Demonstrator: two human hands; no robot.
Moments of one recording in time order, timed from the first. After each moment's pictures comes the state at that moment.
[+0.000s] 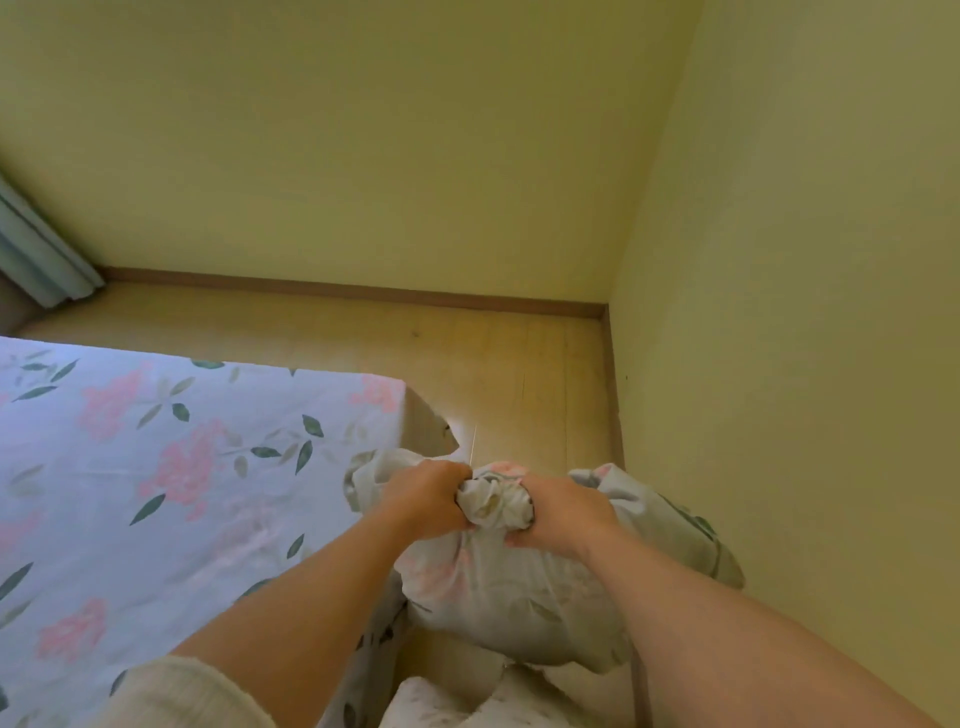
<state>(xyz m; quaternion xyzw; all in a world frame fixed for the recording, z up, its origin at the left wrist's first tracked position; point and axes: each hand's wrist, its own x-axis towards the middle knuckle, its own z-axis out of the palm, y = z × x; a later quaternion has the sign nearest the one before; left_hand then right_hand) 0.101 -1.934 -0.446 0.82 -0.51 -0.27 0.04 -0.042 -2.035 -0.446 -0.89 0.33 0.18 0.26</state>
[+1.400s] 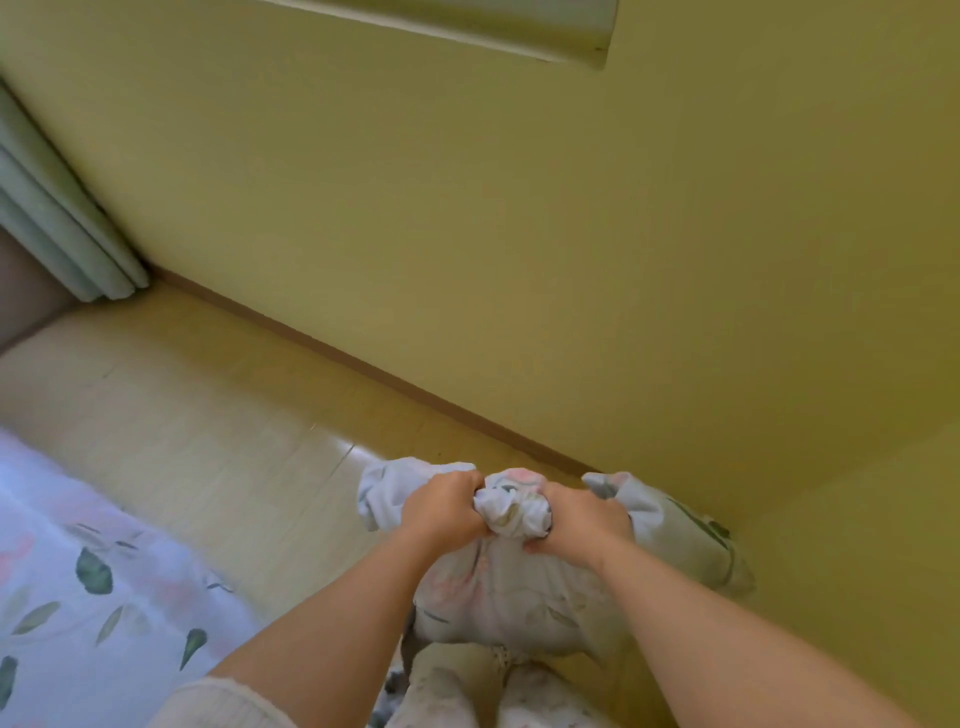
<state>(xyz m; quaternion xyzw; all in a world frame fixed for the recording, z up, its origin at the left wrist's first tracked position) 0.560 -2.386 -0.477 0.89 -0.30 -0.28 0.21 0.466 -2.522 -0.451 -0.92 0.23 0.26 0.17</state>
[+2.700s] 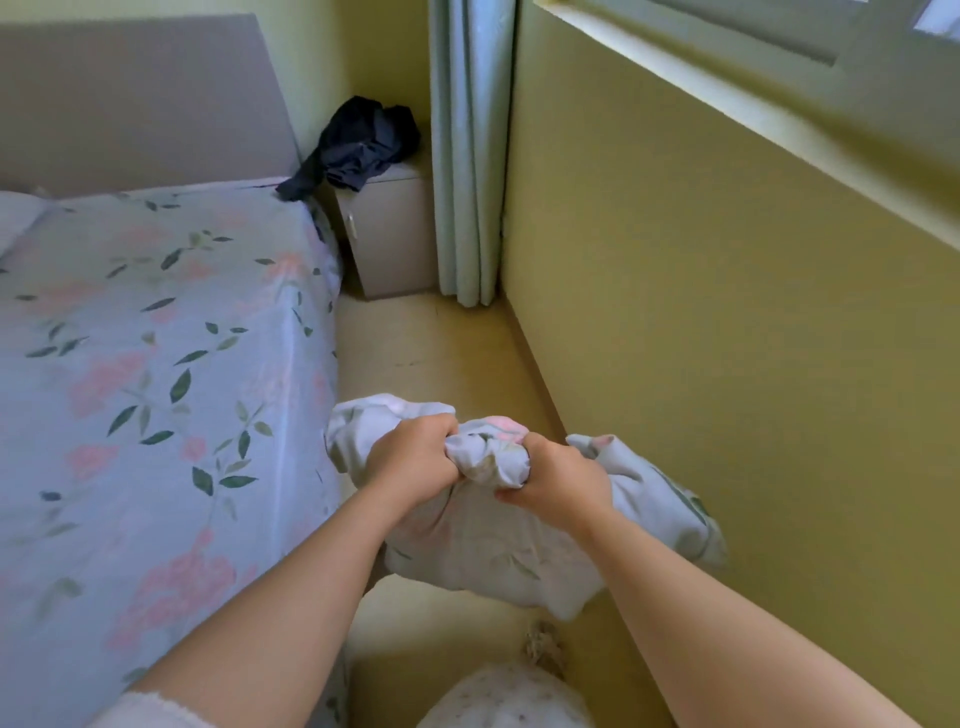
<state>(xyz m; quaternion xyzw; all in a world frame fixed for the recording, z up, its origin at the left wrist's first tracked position) 1.035 -2.131 -0.385 0.95 0.15 -0.06 0.27 1.069 -2.288 -0.385 -0.94 -0.18 0.21 0.19</state>
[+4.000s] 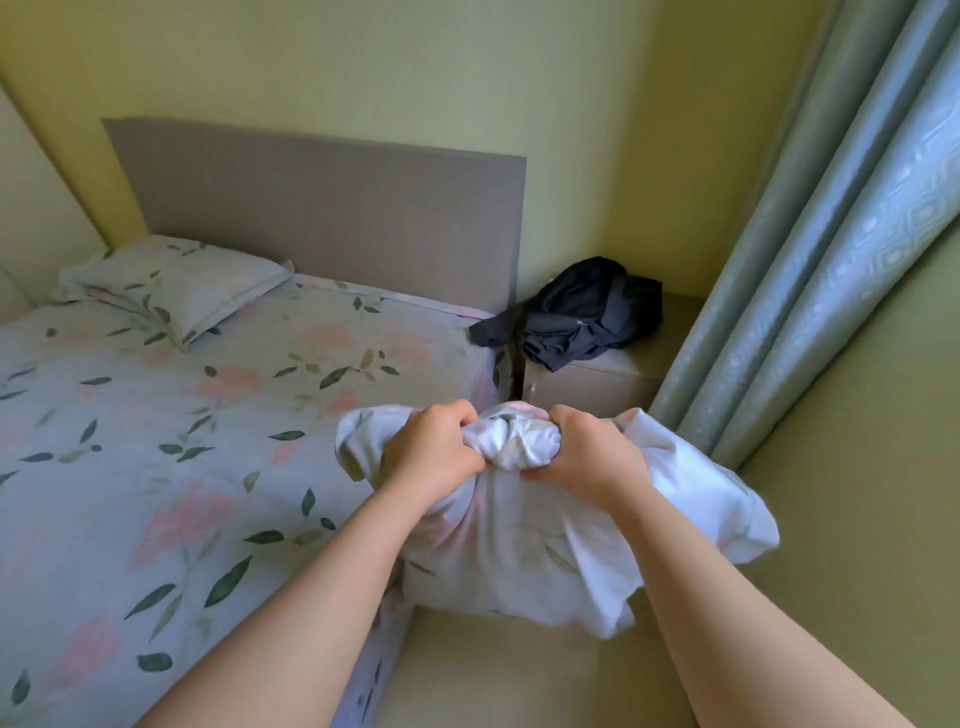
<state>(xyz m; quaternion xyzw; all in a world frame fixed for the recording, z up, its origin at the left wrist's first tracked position) 1.467 -1.746 -0.320 0.86 0.39 0.15 0.30 1.593 -1.857 -0.306 -0.86 -0.46 0.16 0.18</state>
